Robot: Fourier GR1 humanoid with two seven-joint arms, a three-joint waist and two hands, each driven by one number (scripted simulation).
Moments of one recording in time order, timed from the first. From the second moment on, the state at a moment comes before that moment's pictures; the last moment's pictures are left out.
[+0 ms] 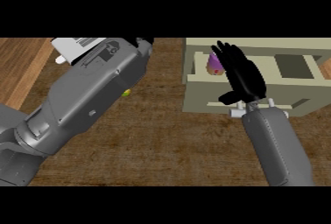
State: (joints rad) left arm -1.28 0.24 -0.60 -0.77 0.92 0.82 -0.05; right arm -0.59 -0.12 0.01 -1.14 1.18 -0.13 -0.11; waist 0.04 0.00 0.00
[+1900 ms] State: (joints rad) left arm -1.10 0.47 -0.57 -1.17 0.80 0.83 0.14; right arm -1.14 -0.24 -0.20 -0.21 1.32 -0.62 -0.12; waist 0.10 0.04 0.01
